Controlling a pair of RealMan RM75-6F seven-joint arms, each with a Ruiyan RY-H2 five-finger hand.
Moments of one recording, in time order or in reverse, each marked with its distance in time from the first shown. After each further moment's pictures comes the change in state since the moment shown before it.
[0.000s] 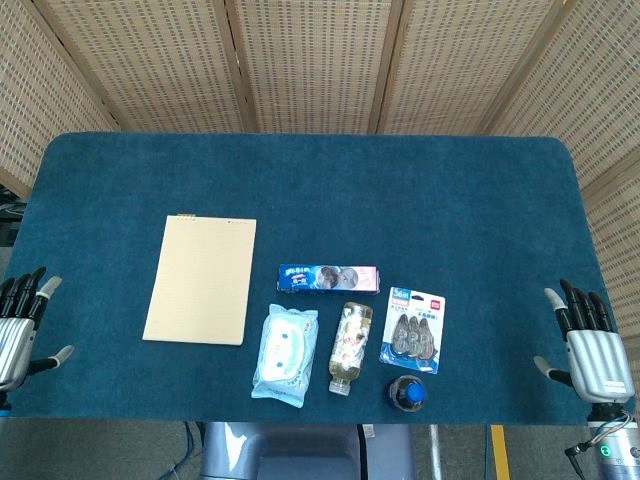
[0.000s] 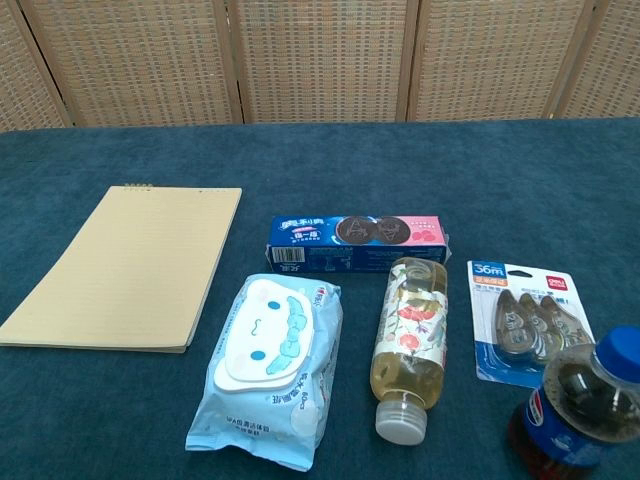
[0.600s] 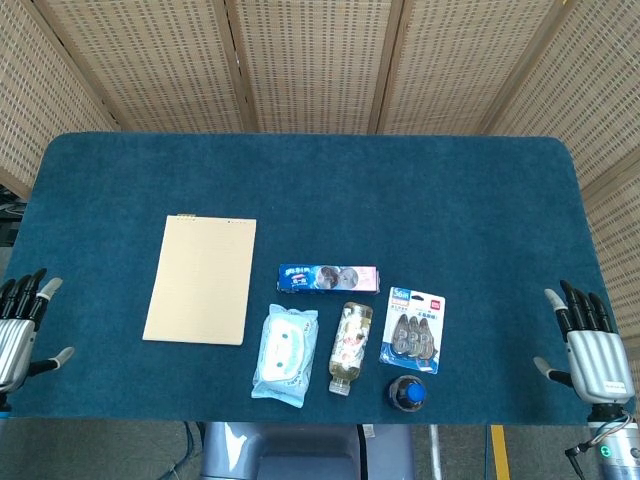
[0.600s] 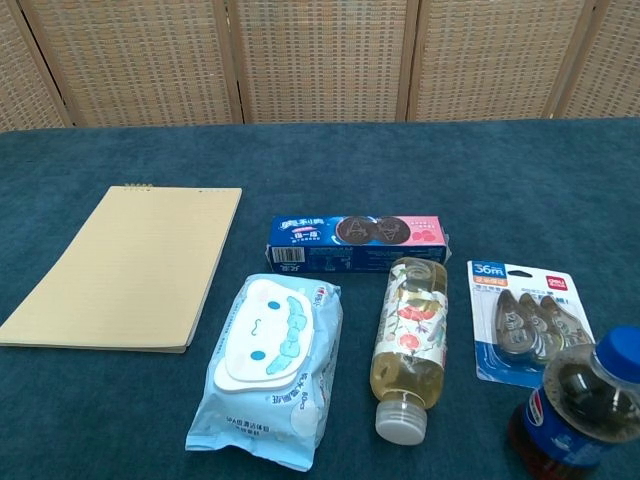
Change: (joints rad) left arm 0.000 0.006 0.005 -0.007 0.006 -0.004 -0.001; right arm 0.000 0.001 0.000 -0.003 0.005 -0.004 0.002
